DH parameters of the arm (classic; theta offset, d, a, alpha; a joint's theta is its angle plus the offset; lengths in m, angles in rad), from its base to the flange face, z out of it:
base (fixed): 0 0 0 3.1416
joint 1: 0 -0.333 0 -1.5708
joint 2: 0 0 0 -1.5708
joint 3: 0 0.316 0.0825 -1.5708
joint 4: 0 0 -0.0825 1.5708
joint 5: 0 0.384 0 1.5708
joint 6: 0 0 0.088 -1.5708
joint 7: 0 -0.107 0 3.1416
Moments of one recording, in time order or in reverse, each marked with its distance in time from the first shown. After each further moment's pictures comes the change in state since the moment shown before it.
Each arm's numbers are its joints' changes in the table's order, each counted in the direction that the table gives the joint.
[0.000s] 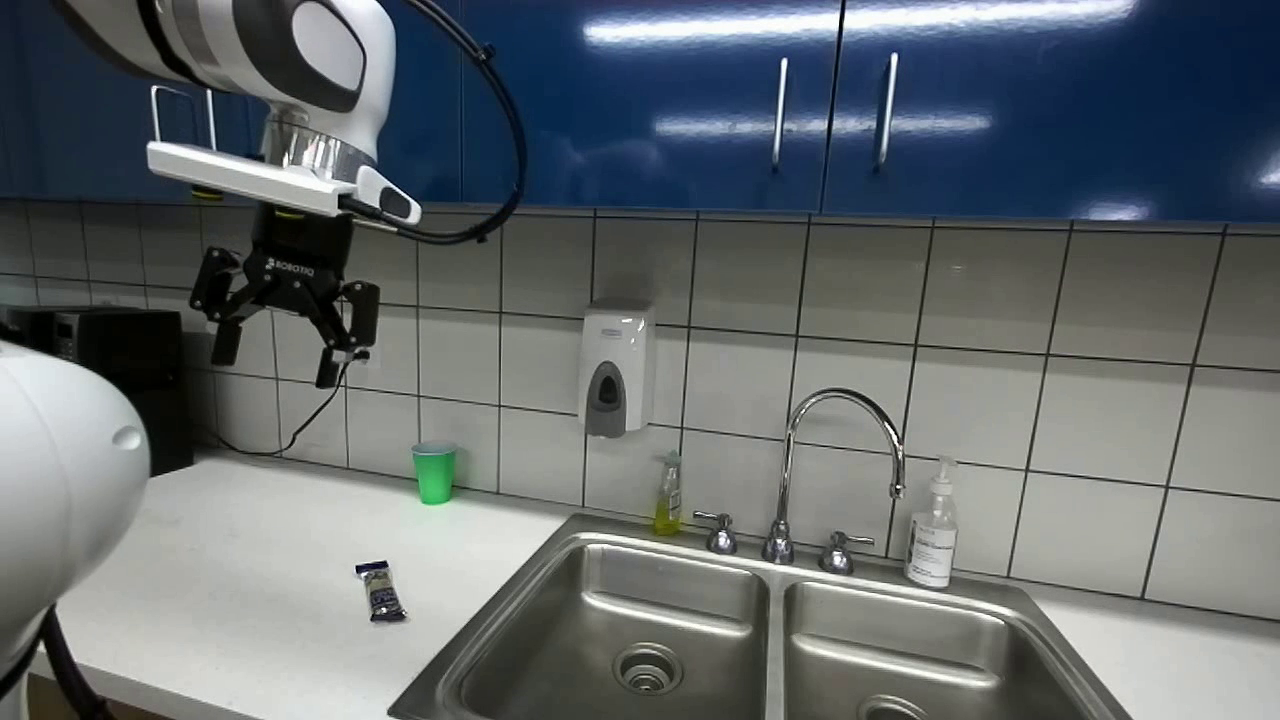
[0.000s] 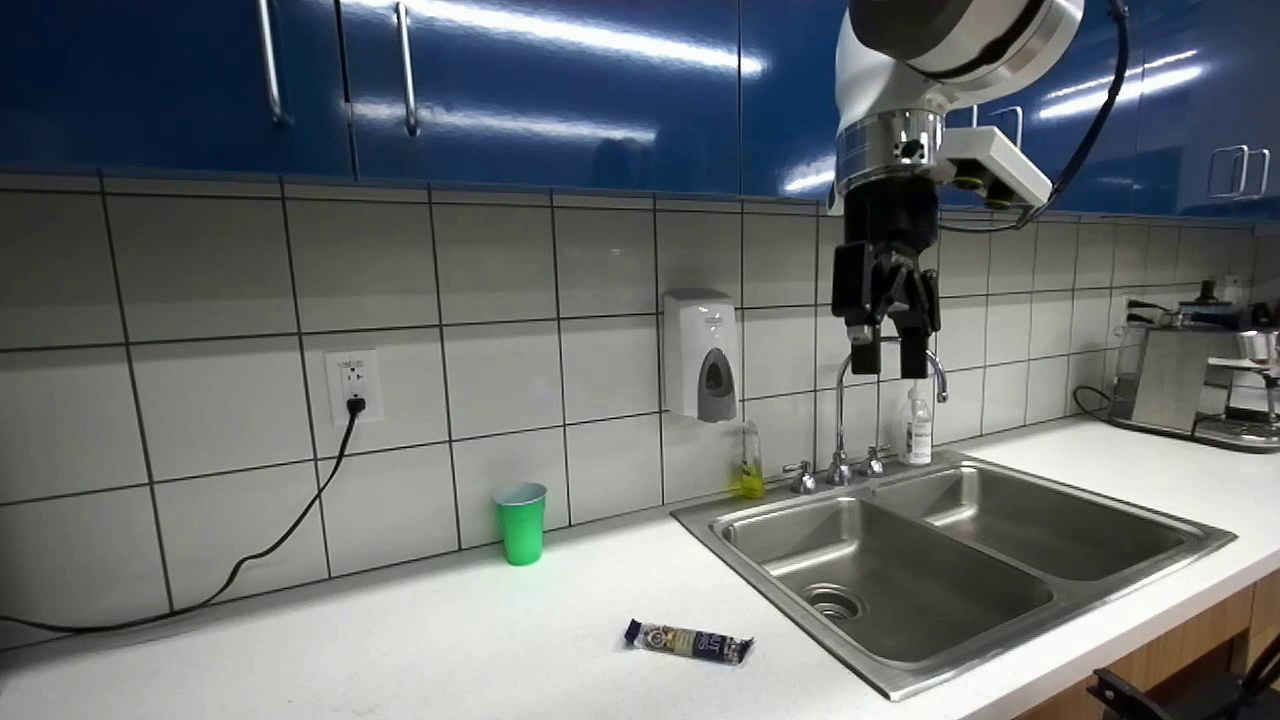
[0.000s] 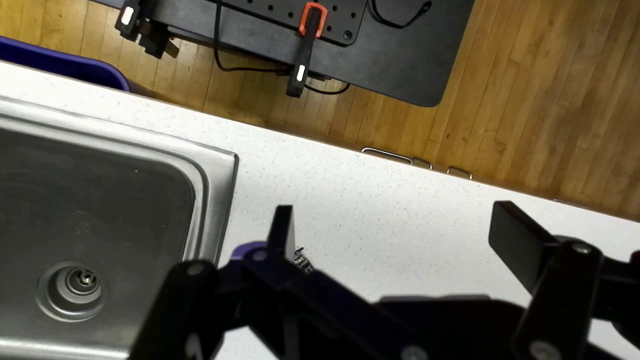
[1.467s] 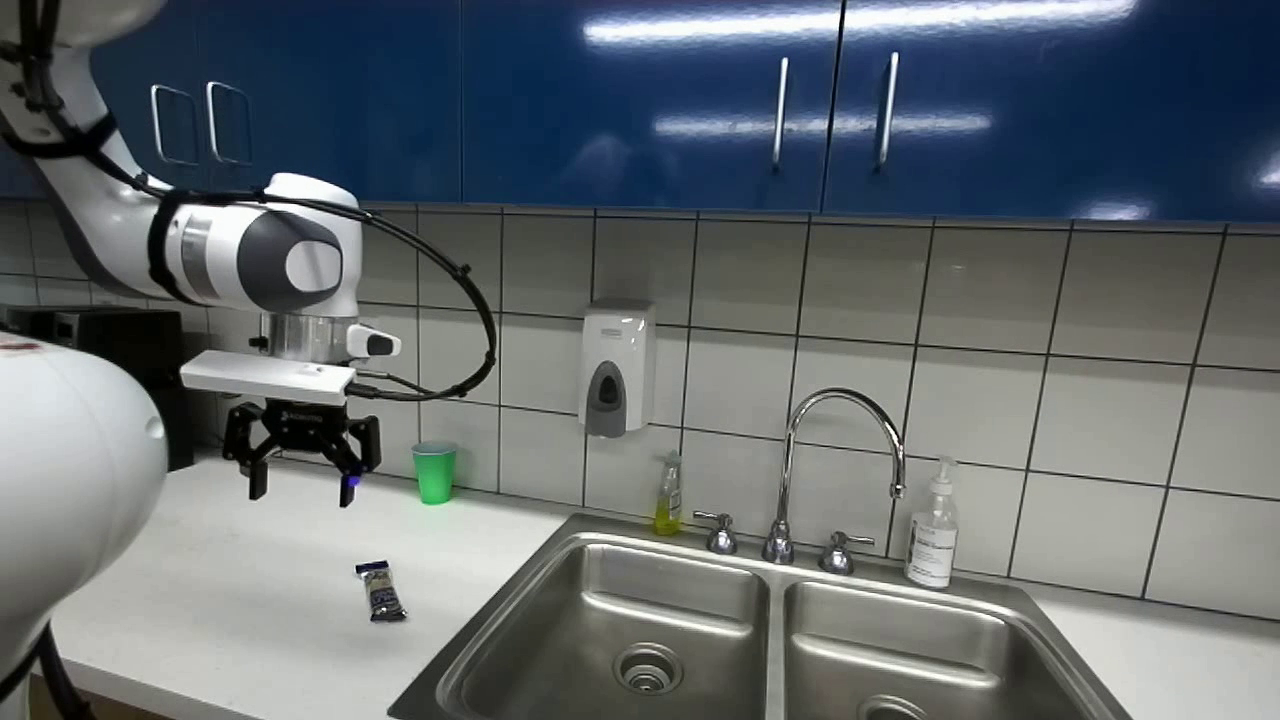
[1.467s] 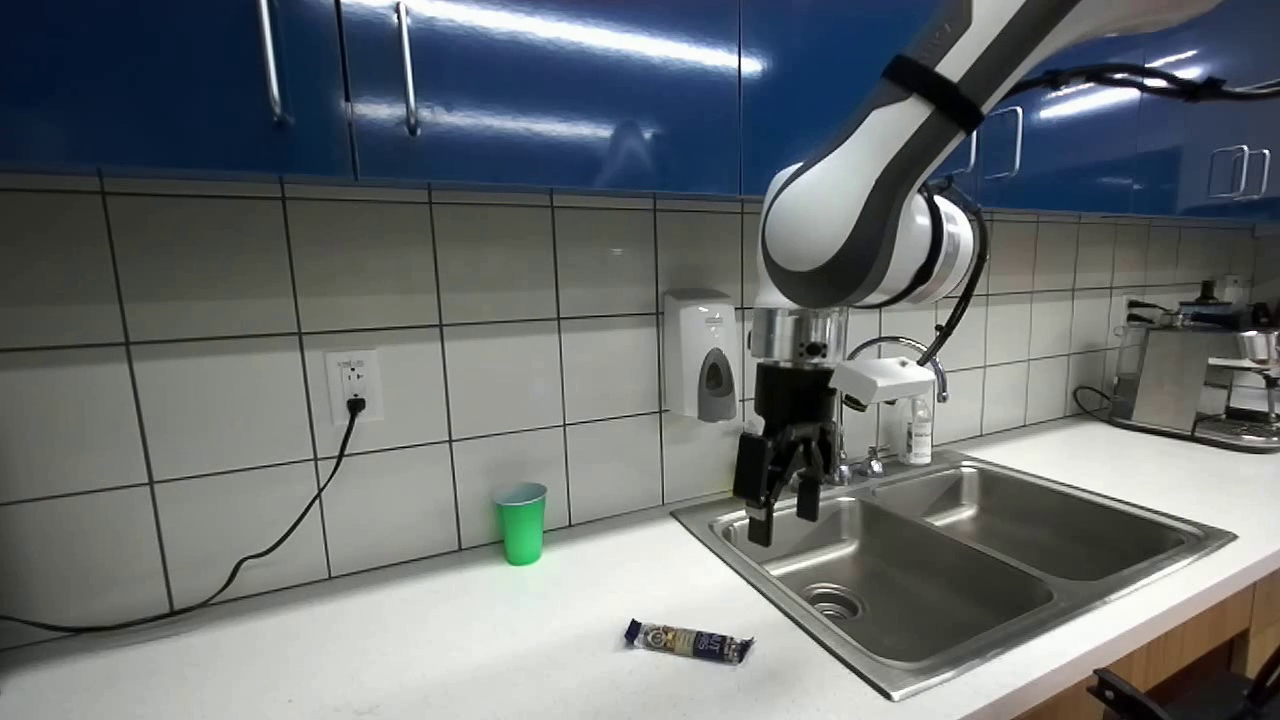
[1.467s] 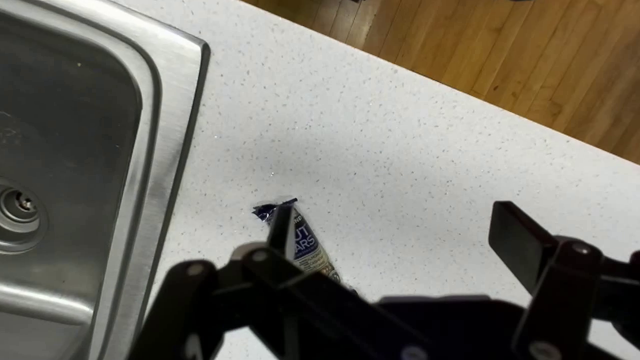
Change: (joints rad) arm -0.118 -0.401 0.062 0.149 0.011 0.711 0.004
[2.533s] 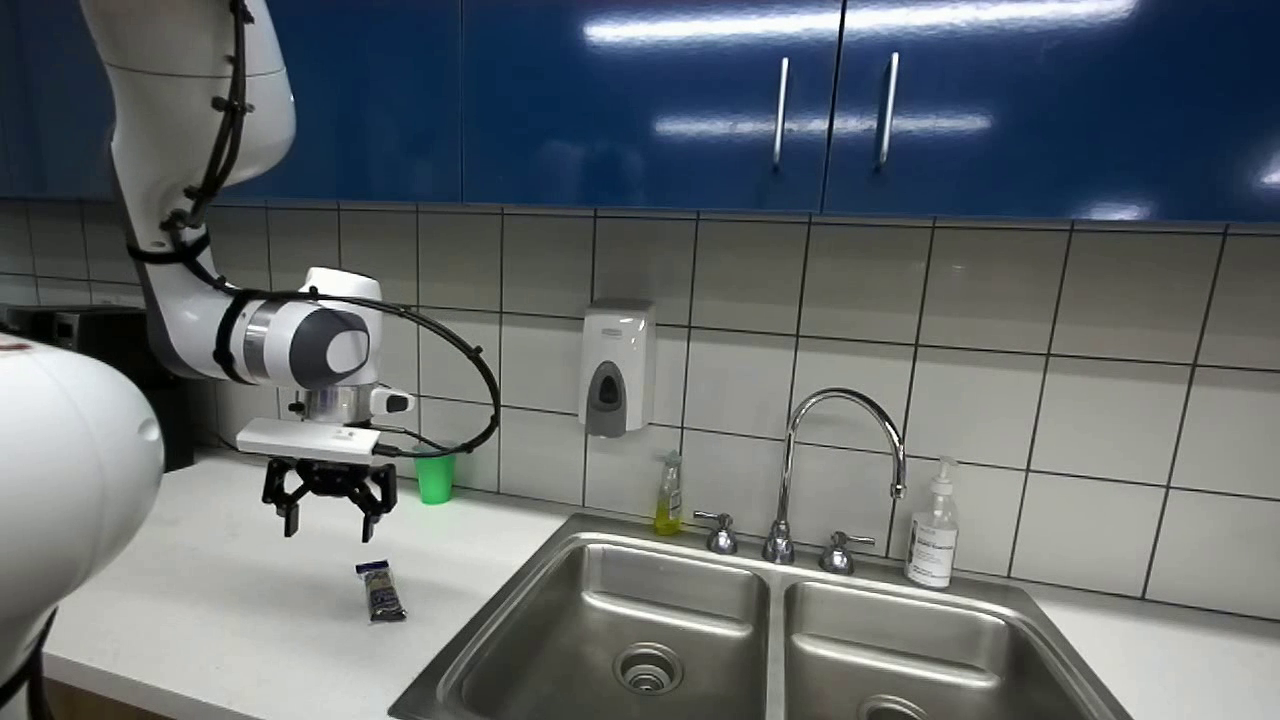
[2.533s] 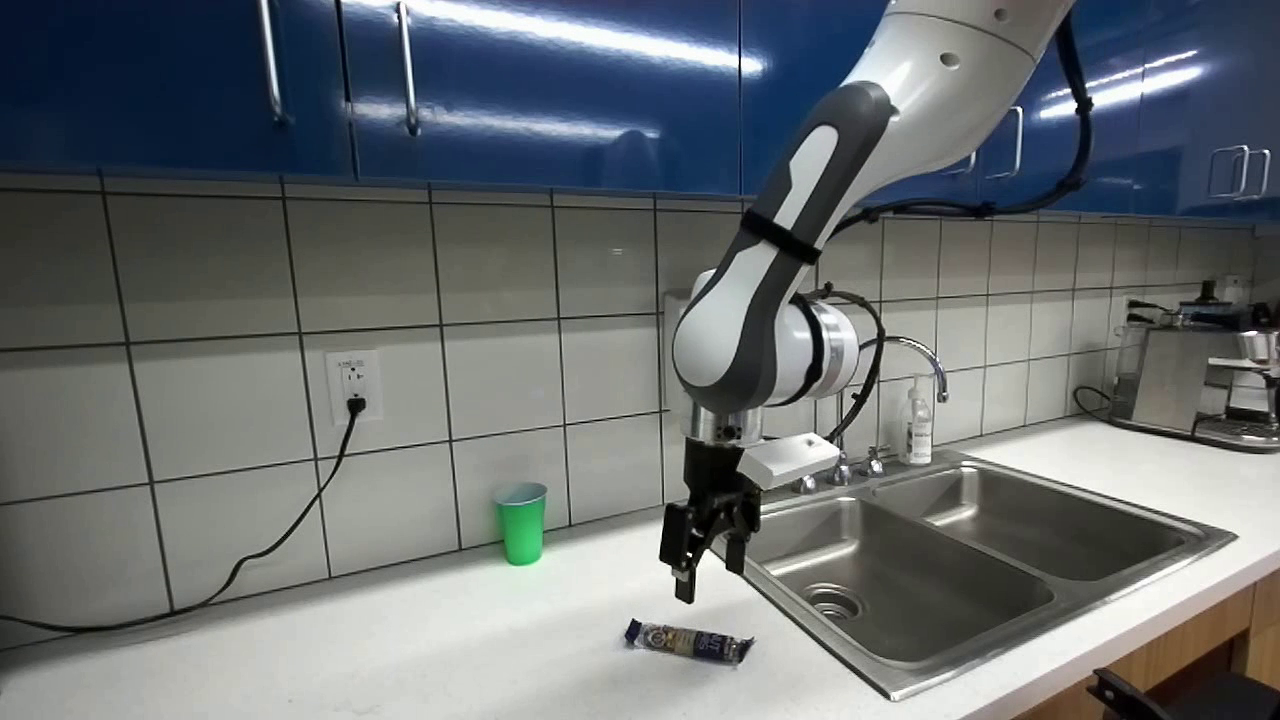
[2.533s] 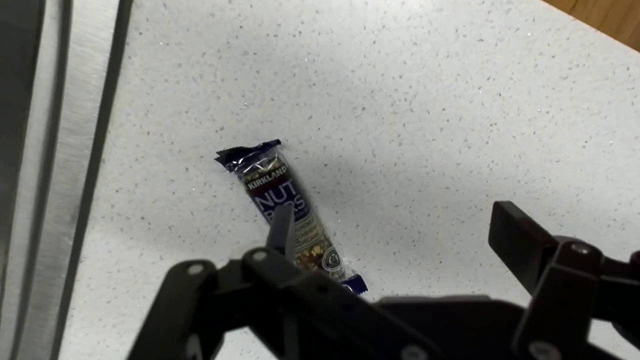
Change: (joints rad) arm 0.031 -0.447 0.061 -0.231 -0.006 0.222 0.001
